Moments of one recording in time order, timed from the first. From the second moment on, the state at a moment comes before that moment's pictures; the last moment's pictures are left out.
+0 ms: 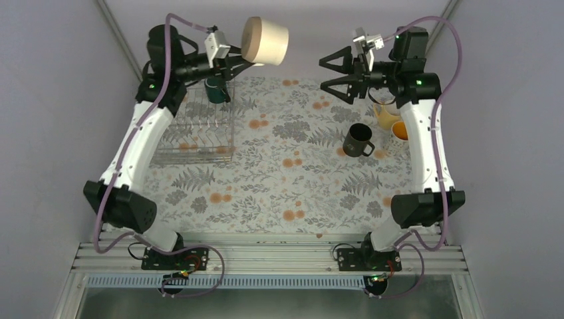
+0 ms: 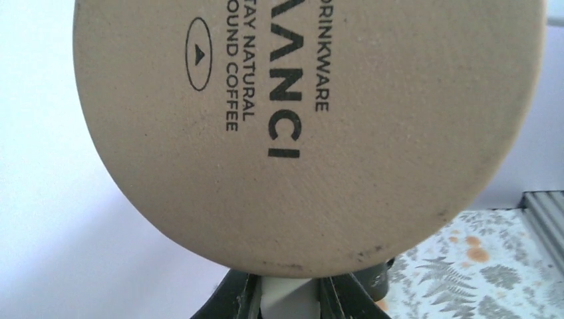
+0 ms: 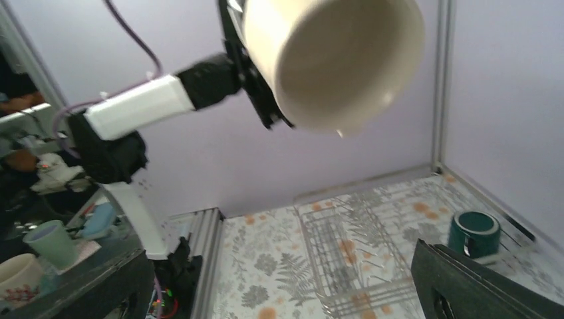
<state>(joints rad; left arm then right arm) -0.22 1.54 1.76 -0.22 1.02 0.26 0.10 1.61 1.99 -0.84 -1.37 -0.29</state>
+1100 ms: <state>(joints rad) -0.41 1.99 2.05 -0.16 1.23 0.18 0.08 1.79 1.93 -0.42 -1.51 0.04</state>
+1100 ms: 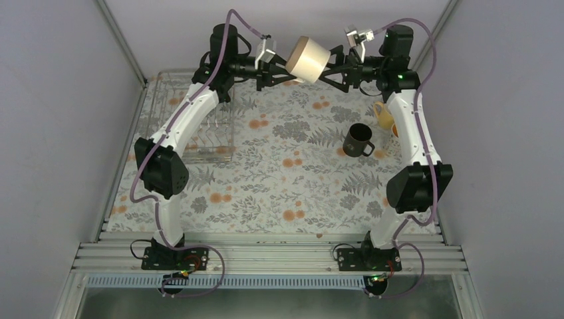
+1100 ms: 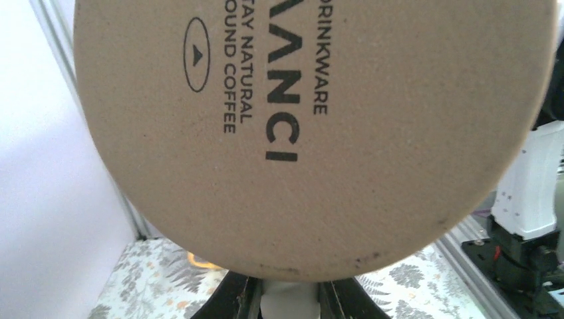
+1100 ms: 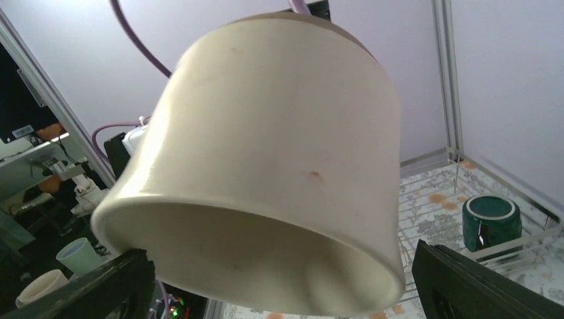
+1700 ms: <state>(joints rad) -0.43 1.95 1.98 -0.08 1.37 0.04 0.08 1.77 1.94 -0.19 -1.52 0.15</state>
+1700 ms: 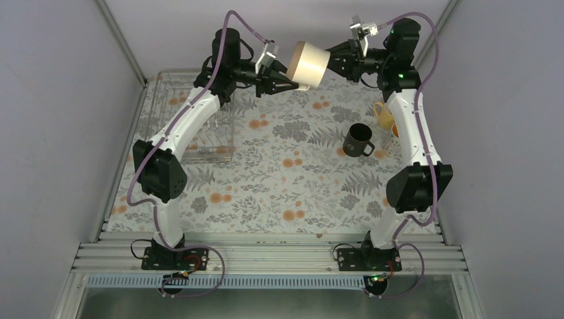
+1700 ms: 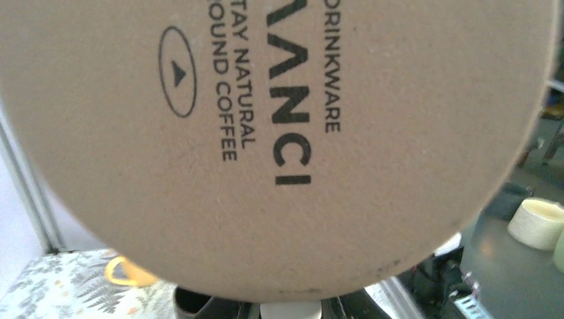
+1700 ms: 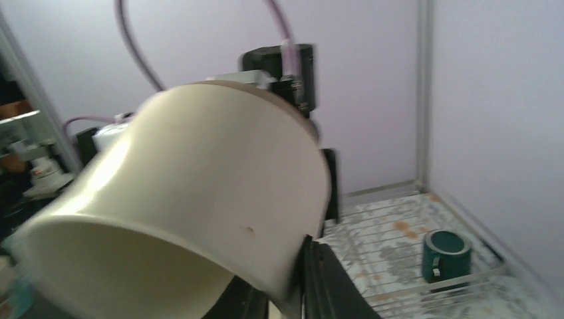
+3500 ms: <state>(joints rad) -0.12 1.75 1.76 -0.46 0.04 0.93 0.18 2.28 2.39 -1.26 -0.15 -0.68</state>
